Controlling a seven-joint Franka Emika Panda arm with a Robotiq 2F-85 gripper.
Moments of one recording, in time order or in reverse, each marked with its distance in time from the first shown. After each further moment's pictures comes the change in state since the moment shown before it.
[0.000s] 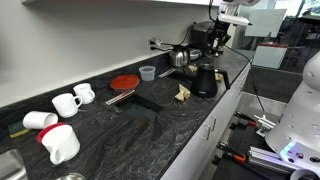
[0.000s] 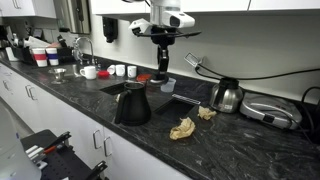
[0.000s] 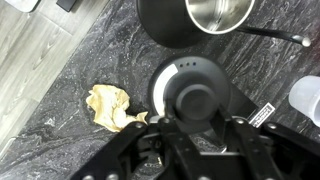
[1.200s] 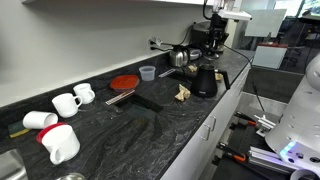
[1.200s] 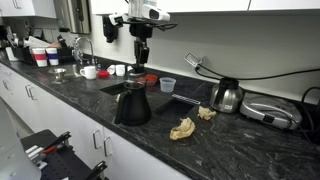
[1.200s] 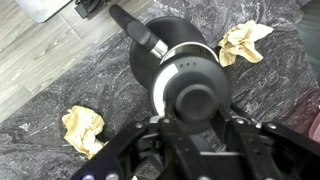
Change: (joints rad) arm 0.083 -0.121 0.093 -0.054 -0.056 -0.145 -0.051
